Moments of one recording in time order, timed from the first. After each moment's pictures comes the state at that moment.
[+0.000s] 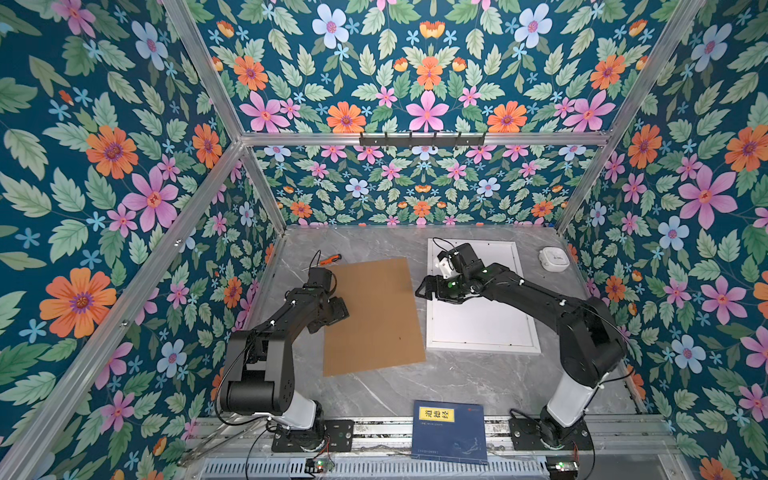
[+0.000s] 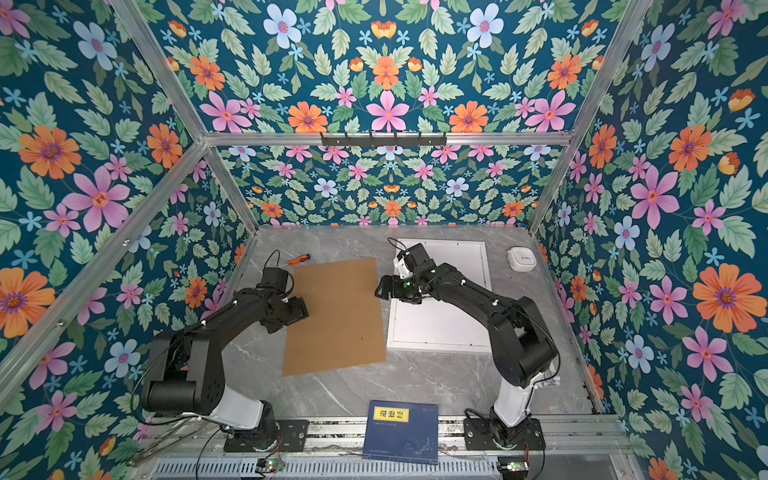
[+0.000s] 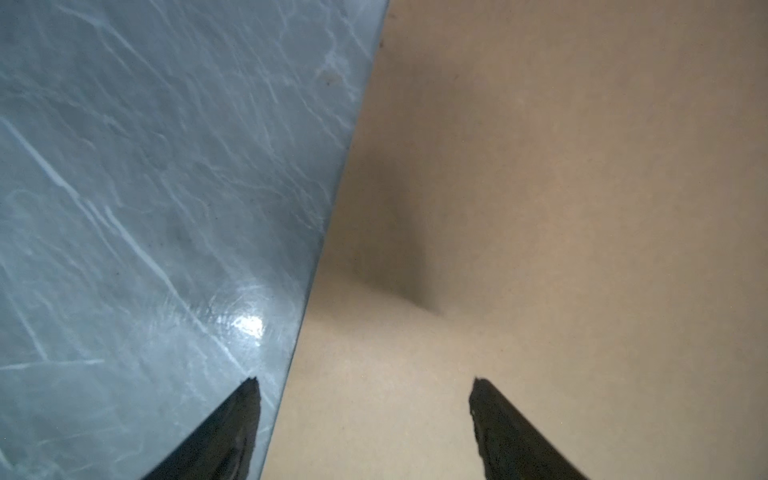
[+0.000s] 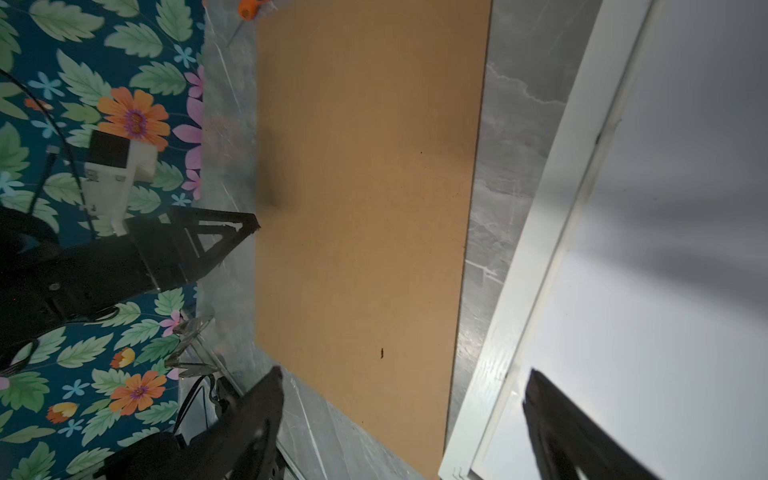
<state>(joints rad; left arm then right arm) -0.09 1.52 0.88 -0.60 -0.02 -0.48 0.57 1.80 1.35 -0.49 -0.42 0.57</state>
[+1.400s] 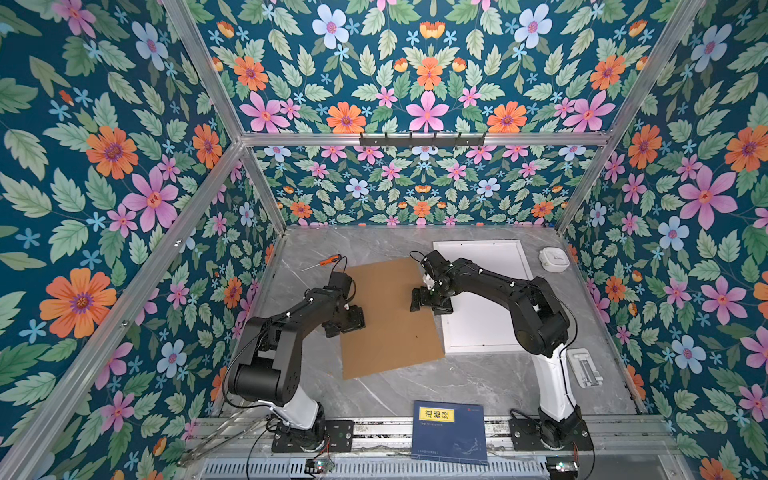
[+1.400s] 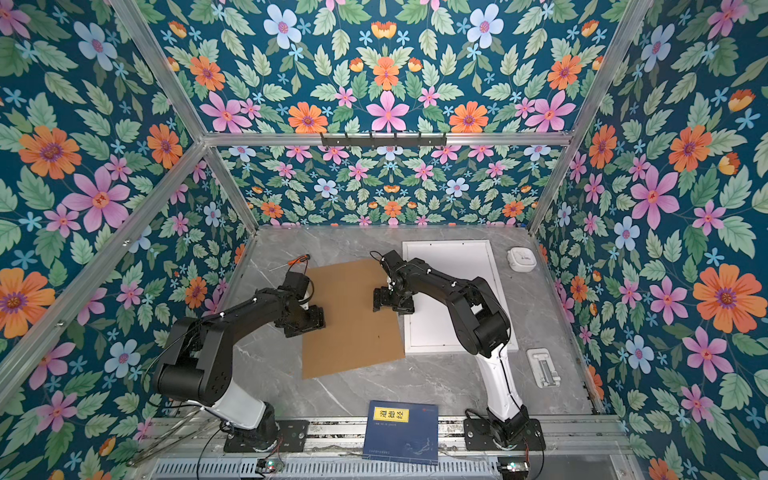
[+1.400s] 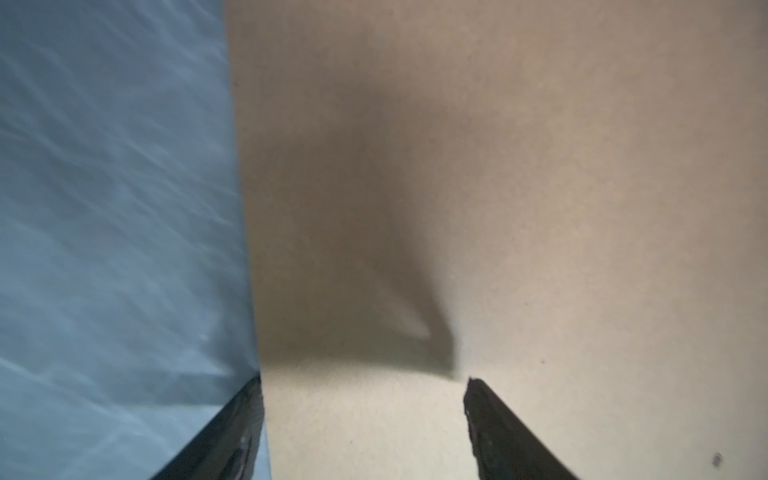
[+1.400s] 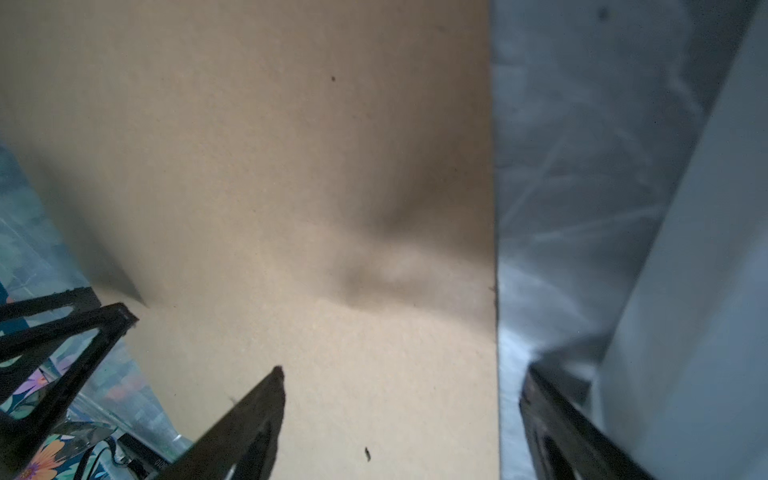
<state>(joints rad) -0.25 1.59 0.87 -0.62 0.11 -0.45 0.60 2.12 1.58 -0.78 -0.29 0.60</state>
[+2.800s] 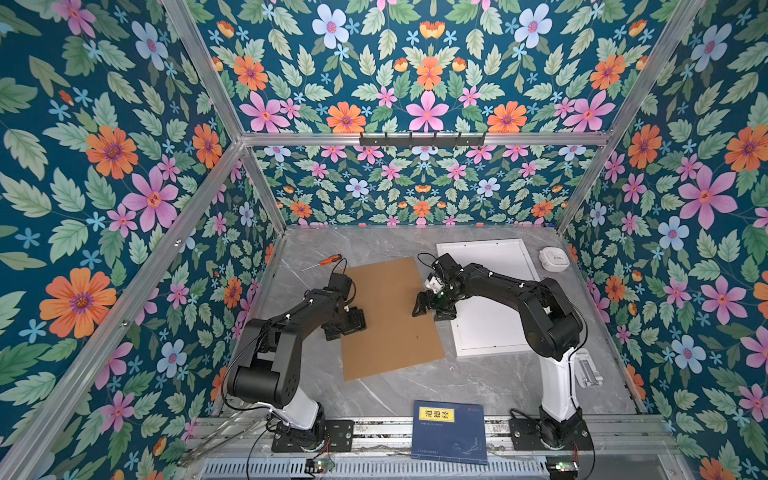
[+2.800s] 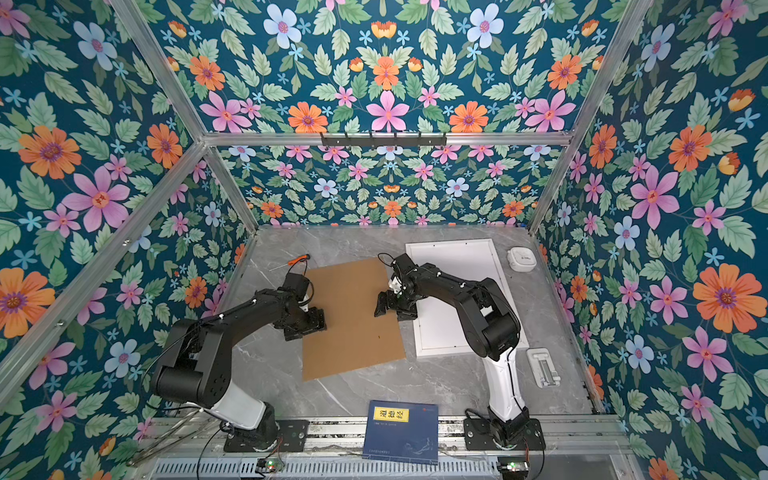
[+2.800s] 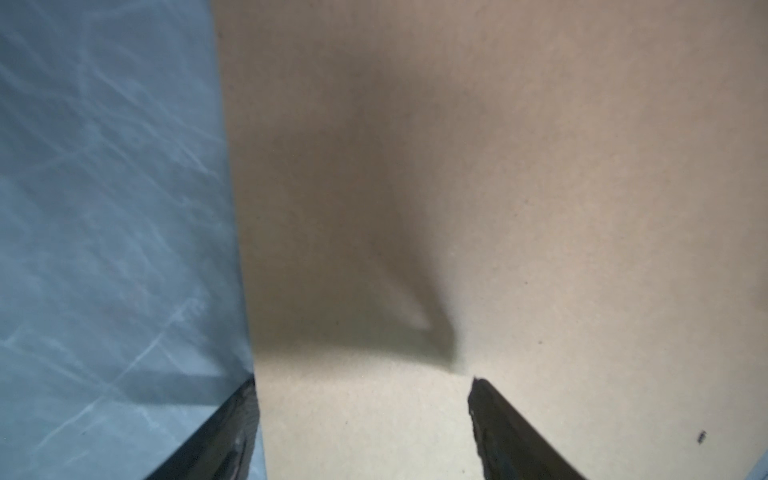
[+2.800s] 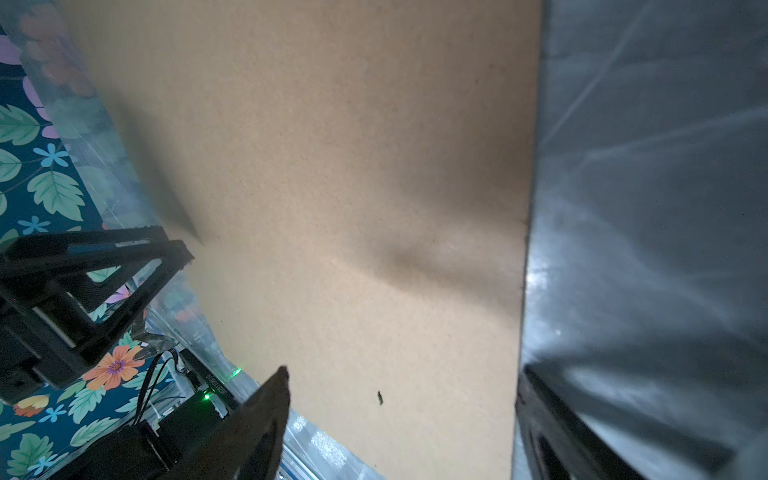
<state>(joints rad) -0.25 1.59 0.87 -0.64 0.13 -0.46 0.57 2.07 1.45 -0.66 -0.49 0.55</state>
